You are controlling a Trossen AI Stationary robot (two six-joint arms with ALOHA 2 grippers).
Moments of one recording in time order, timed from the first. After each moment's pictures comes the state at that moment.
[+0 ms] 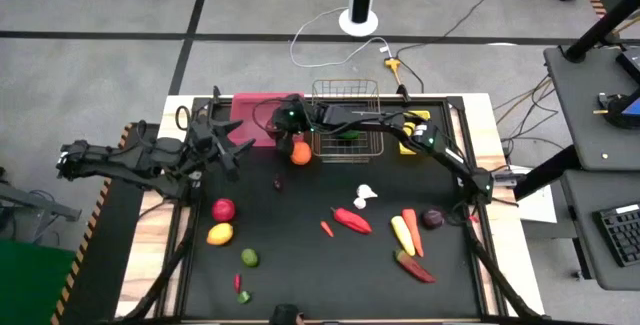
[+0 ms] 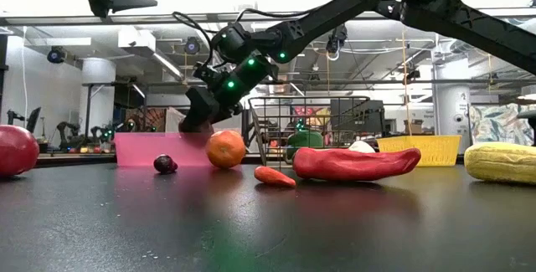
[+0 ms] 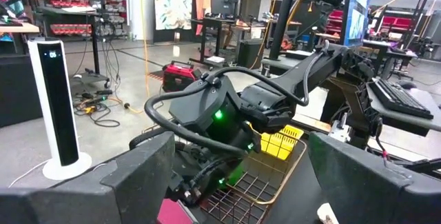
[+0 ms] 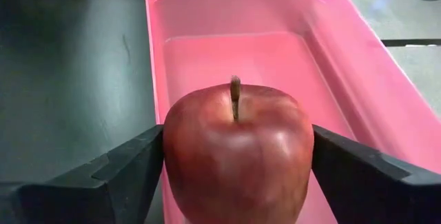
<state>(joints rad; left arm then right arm) -0.14 0.54 0.58 -0.07 -0.73 -0.17 -0.33 2.47 2.10 -0.24 -0.02 -0.20</state>
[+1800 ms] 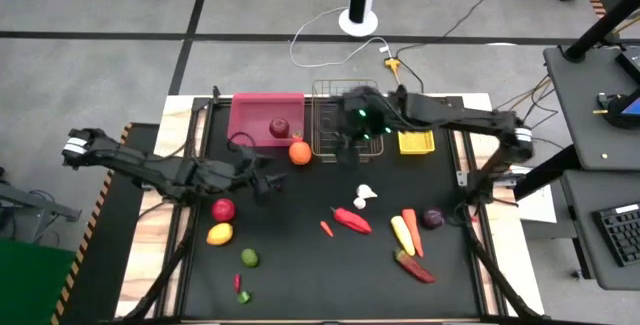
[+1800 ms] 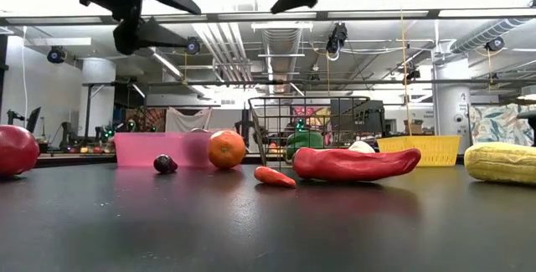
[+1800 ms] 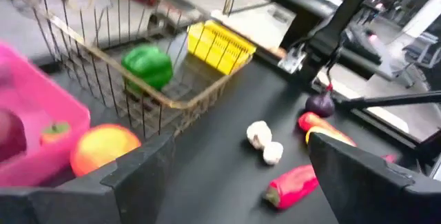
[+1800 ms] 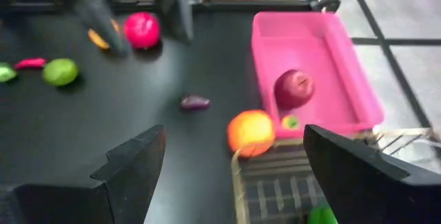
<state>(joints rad) -0.22 0.97 0.58 0.01 -0.58 -0.62 -0.15 1.64 1.67 -0.71 -0.03 -0.10</state>
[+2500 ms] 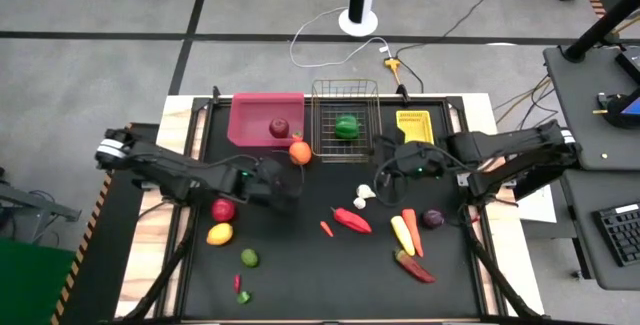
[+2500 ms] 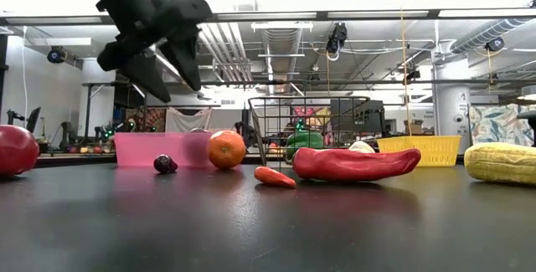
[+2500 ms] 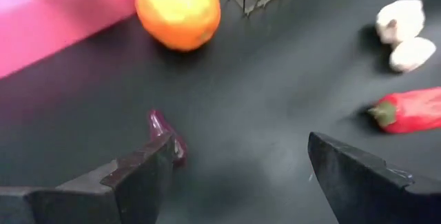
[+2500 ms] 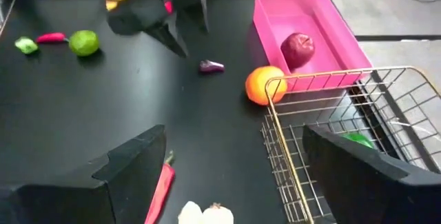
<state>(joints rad) -0.23 1.45 0.98 -0.71 -0.51 -1.13 0.16 1.28 1.28 -0.67 0.32 0.12</state>
